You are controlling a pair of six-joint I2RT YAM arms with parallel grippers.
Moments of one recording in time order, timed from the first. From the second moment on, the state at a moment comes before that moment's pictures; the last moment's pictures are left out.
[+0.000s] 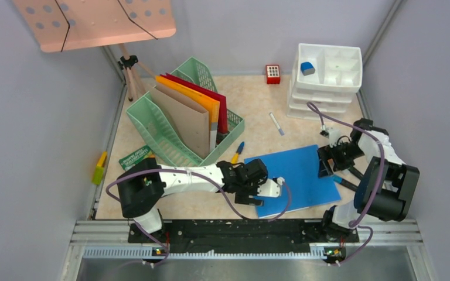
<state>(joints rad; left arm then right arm) -1.20 1.67 1.05 -0.44 -0.05 0.55 -0.33 1.44 0.91 -1.01 -0.42 -0.76</state>
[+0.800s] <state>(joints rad) -1.20 1.69 1.00 -0.33 -0.09 0.44 -0.33 1.60 0.92 -0.92 -0.51 -0.72</state>
